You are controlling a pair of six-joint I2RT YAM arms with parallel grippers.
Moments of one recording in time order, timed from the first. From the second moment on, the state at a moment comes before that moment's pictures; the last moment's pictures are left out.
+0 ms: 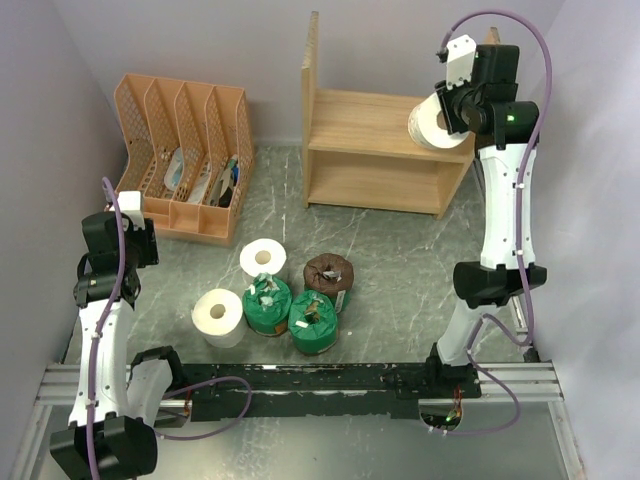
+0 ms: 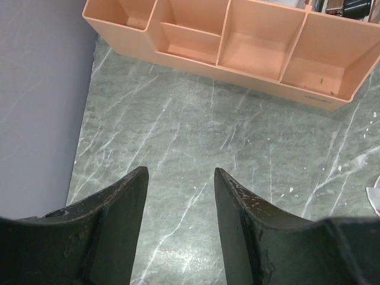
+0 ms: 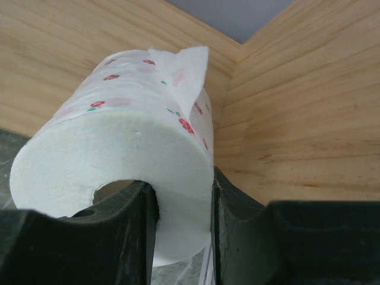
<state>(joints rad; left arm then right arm) 0.24 0.80 0.76 -0.51 -0.02 0.15 0.08 1.85 2.50 -1.16 0.08 -0.41</state>
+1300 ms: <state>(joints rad) 0.24 0.82 0.76 -0.51 -0.02 0.15 0.00 1.93 2.59 -1.11 0.05 -0.38</state>
